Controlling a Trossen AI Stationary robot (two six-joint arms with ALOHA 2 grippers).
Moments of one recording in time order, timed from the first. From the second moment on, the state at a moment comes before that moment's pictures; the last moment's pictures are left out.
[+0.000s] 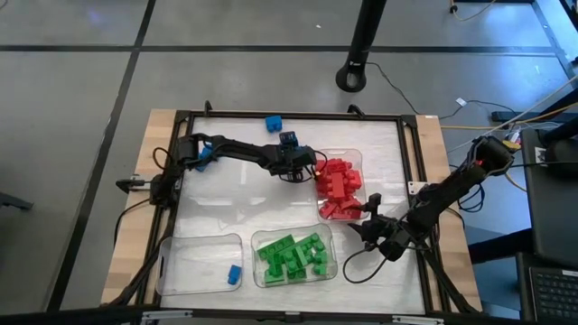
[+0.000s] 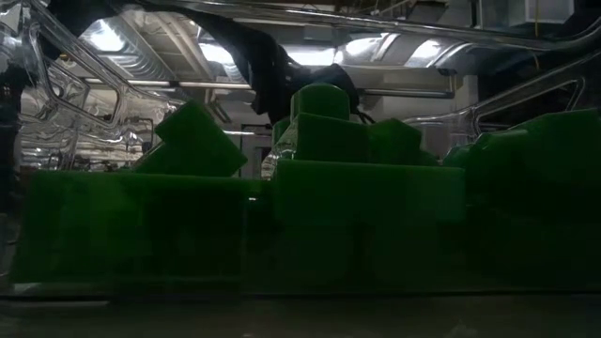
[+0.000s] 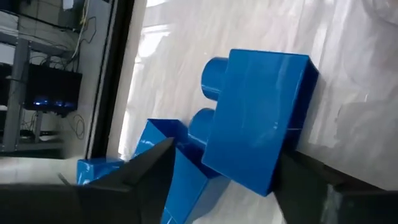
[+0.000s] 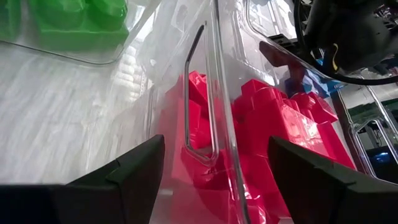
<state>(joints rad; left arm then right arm) 0.20 2.16 1.48 -0.36 -0.67 0.24 0.77 1.29 0.46 -0.18 0.90 0.23</state>
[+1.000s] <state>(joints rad) 0.17 2.16 1.51 -0.40 -0.63 0.30 0.77 1.29 0.46 -0.18 0.90 0.23</state>
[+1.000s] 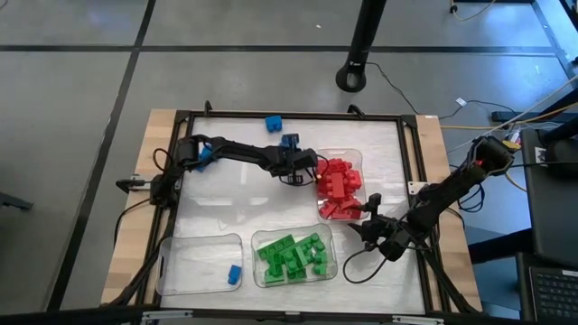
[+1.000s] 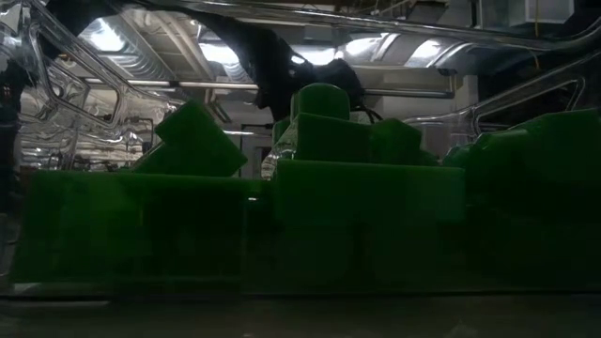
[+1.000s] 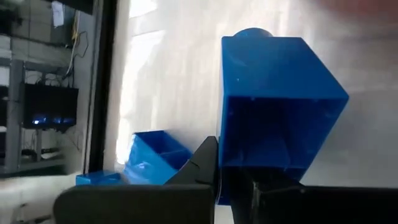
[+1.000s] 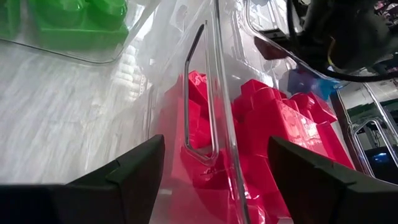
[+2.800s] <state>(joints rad) -0.95 1.64 1.50 -1.31 -0.41 -1.42 0.77 1.27 0.64 -0.18 0.85 0.00</state>
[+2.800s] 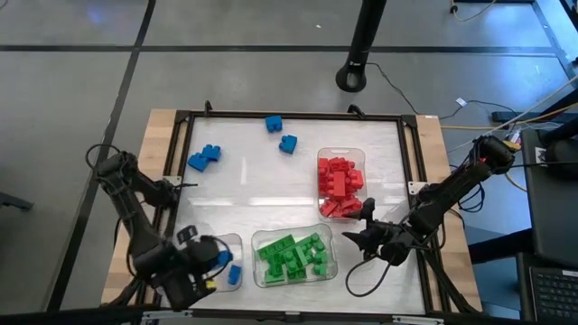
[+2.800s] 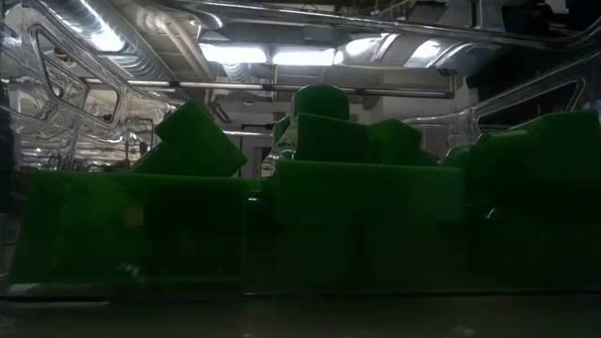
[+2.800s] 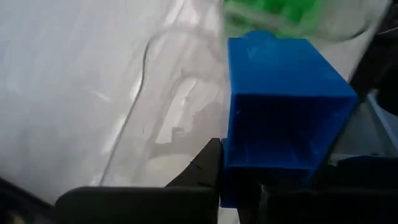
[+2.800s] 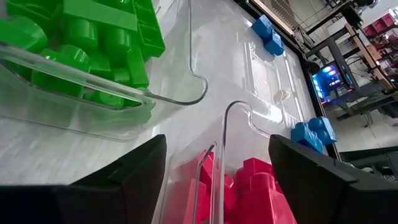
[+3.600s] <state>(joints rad) -0.88 1.62 1.26 -1.17 -0.27 -1.54 0.77 1.27 0.64 -0.19 0.86 -0.01</state>
